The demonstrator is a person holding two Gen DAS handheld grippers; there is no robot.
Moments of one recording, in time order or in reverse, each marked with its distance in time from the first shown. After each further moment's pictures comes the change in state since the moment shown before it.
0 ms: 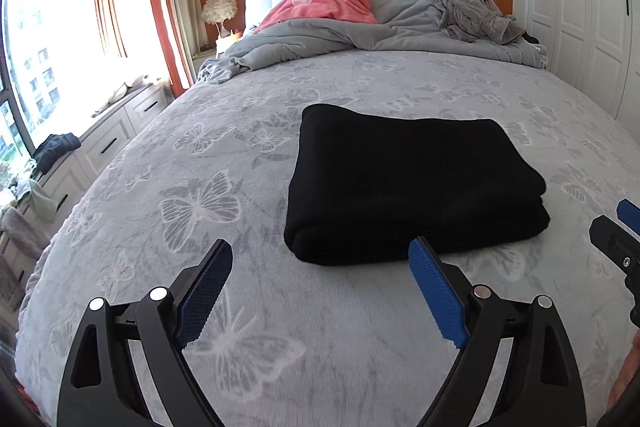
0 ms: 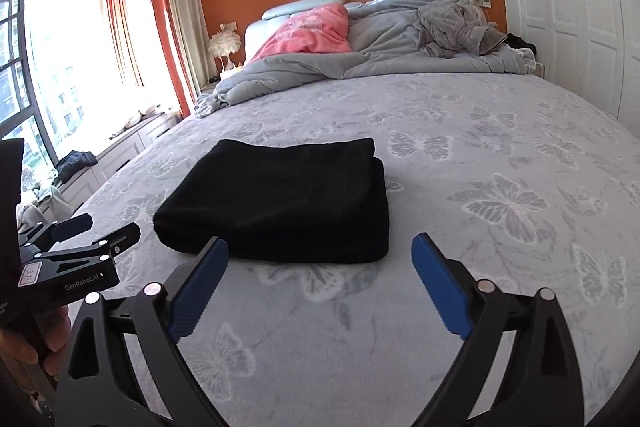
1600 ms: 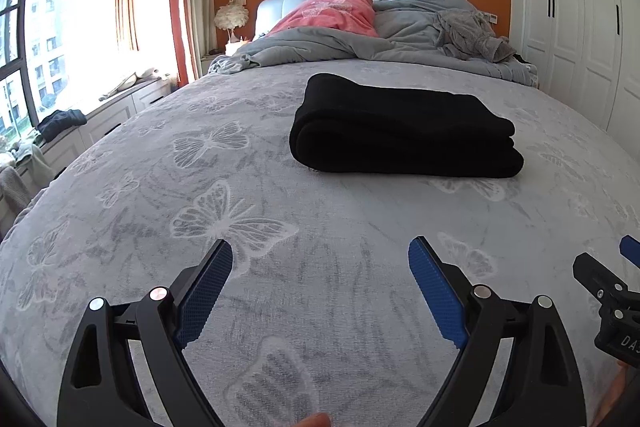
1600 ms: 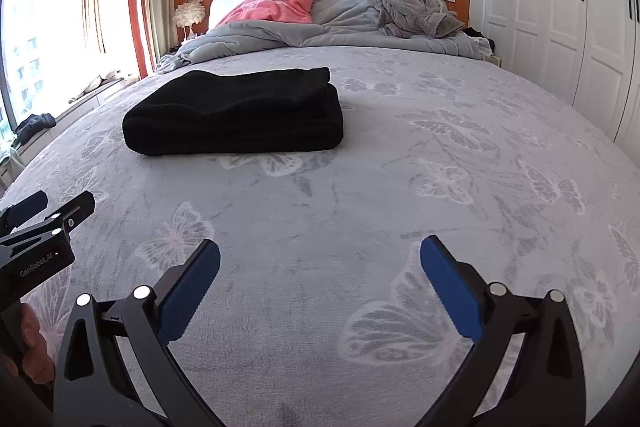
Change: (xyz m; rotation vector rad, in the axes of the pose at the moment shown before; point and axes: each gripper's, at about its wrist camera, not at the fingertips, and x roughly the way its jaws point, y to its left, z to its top) left arm -0.029 -0.002 -0.106 -0.064 -0.087 -0.029; right arm -0.021 0.013 -0.099 -0.070 0.069 -0.212
